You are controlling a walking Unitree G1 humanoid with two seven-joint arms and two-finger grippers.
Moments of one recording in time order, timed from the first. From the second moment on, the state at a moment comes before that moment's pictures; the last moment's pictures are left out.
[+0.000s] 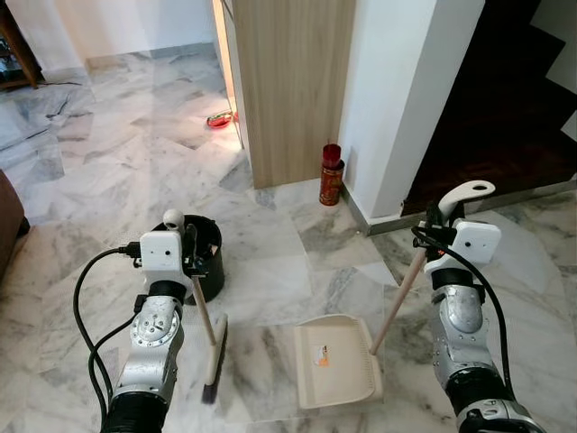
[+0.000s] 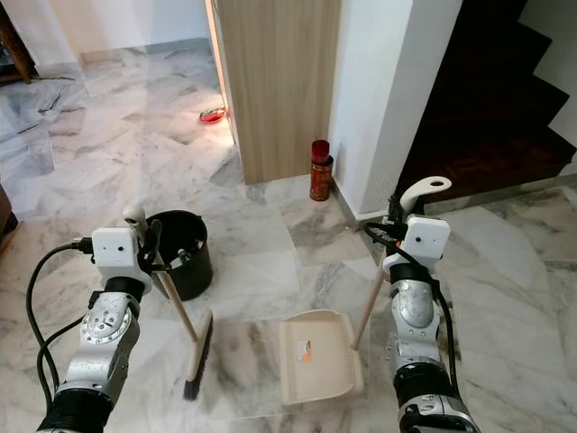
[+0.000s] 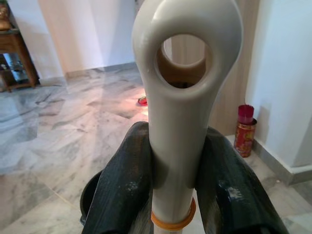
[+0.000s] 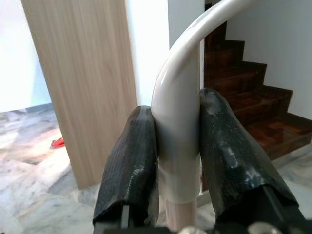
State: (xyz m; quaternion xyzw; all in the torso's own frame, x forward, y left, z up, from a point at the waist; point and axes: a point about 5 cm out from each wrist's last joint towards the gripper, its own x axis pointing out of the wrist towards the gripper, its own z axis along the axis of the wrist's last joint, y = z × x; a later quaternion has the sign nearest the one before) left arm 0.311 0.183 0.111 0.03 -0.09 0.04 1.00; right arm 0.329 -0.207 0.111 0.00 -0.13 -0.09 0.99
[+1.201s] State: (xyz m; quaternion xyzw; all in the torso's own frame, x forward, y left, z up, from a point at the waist) left arm 0.318 0.186 0.120 0.06 -0.09 0.05 0.99; right arm 0.332 -0.201 0.112 0.00 -0.12 -0.09 0.99
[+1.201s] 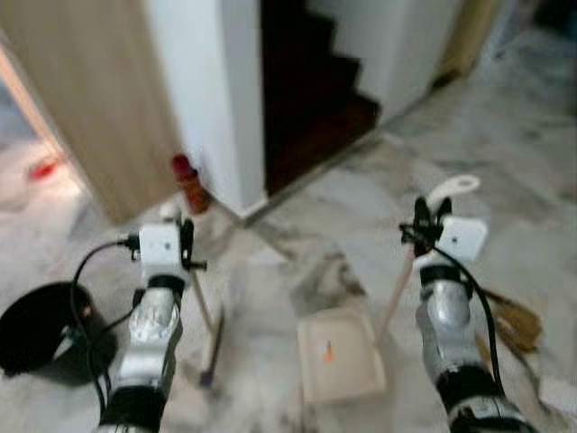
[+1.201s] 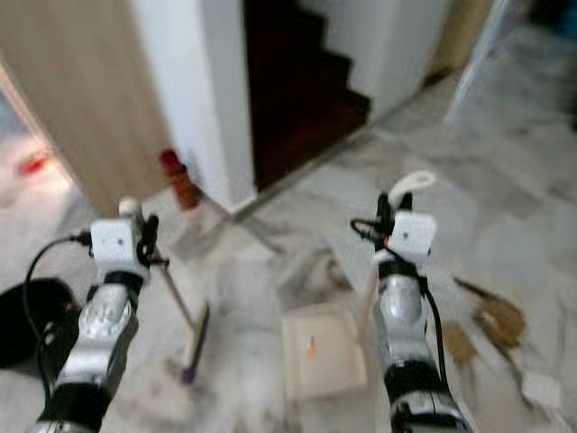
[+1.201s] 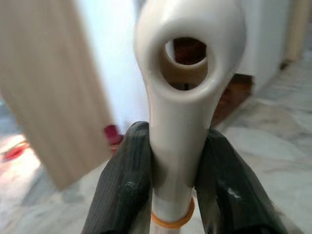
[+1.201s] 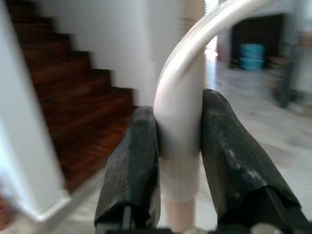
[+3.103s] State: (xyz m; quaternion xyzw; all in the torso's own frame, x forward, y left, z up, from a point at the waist) left arm 0.320 0.171 0.119 0.03 -0.10 0.04 0.99; right arm 0.331 -0.208 0.112 0.00 -0.12 -0.08 0.99
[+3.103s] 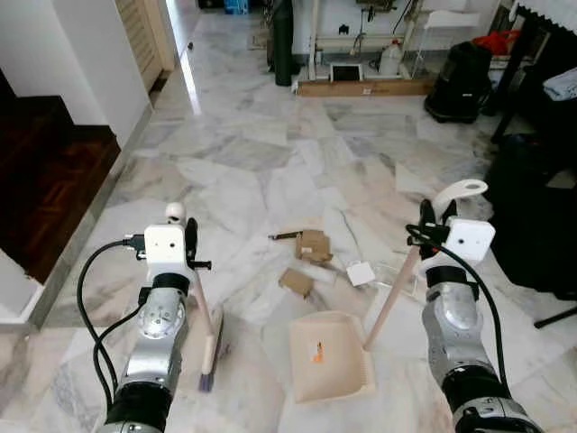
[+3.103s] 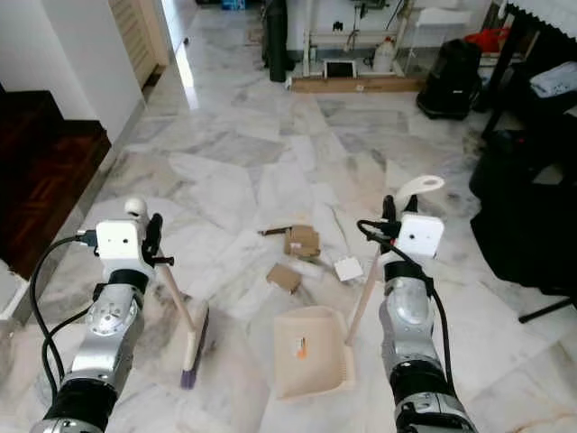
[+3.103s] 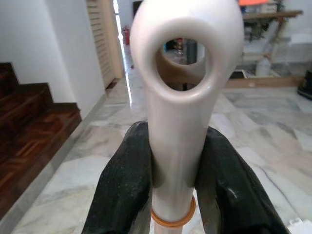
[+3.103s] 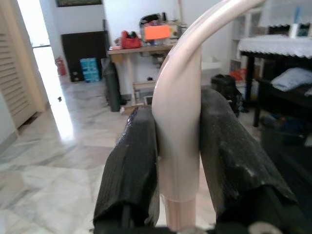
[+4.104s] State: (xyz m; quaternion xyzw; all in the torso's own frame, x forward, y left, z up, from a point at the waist) left arm 0.318 0.177 0.117 0.03 -0.09 0.04 0.99; right arm 0.332 -0.197 0.108 0.00 -0.11 -0.07 0.99
